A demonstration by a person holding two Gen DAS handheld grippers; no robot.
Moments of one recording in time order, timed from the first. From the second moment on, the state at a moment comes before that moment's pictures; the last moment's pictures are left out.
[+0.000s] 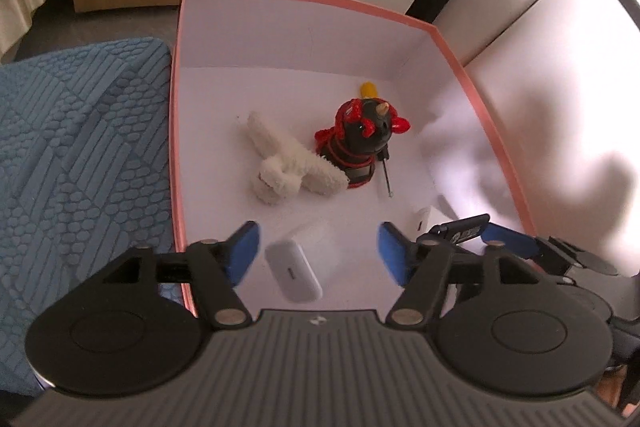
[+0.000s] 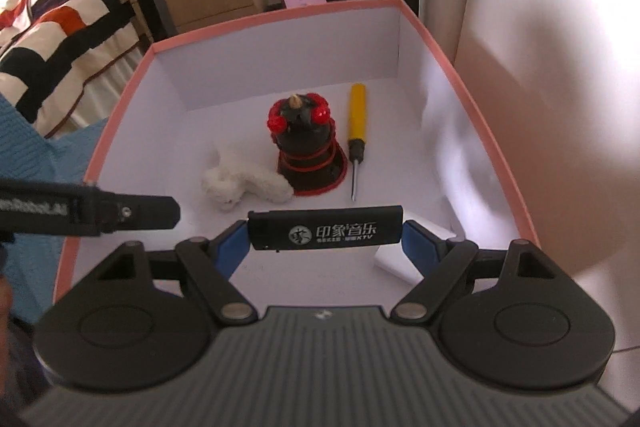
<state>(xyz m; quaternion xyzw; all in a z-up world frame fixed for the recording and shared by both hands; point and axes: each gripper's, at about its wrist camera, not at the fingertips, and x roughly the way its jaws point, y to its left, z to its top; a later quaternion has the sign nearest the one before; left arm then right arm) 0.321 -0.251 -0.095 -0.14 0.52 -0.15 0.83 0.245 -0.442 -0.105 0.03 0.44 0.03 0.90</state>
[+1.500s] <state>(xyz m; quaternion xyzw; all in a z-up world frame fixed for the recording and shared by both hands) 0.131 -0.141 0.093 -0.09 0.37 -0.20 0.90 0.050 -0.369 0.058 0.09 0.31 -0.04 0.95</state>
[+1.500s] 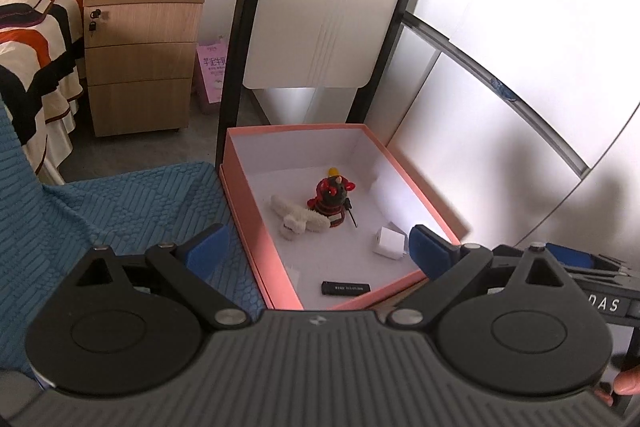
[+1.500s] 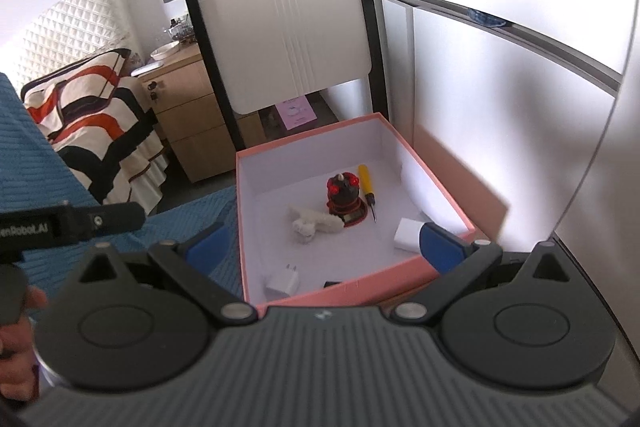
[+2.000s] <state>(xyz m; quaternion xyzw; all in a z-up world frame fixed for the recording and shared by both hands) 0.079 -0.118 0.092 -0.10 0.37 -0.18 0.91 0.002 -0.344 0.051 0.08 0.31 -0.06 0.95</state>
